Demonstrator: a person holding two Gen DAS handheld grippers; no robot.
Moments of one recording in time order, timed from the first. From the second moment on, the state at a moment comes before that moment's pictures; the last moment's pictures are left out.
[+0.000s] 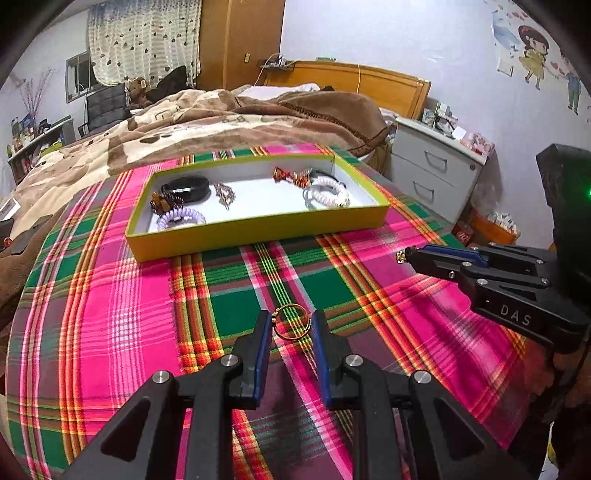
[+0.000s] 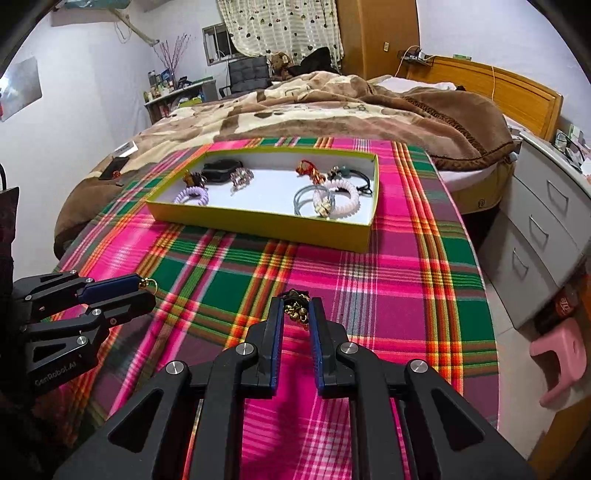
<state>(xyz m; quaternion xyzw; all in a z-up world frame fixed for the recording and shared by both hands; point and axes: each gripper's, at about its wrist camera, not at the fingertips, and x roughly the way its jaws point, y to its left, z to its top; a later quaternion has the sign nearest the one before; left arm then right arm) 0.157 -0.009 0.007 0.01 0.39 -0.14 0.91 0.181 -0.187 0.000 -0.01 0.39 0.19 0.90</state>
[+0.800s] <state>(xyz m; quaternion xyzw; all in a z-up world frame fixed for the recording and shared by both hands) 0.206 0.013 0.050 0.01 0.34 -0.12 0.93 0.213 -0.172 0.036 0.00 0.35 0.21 0.91</state>
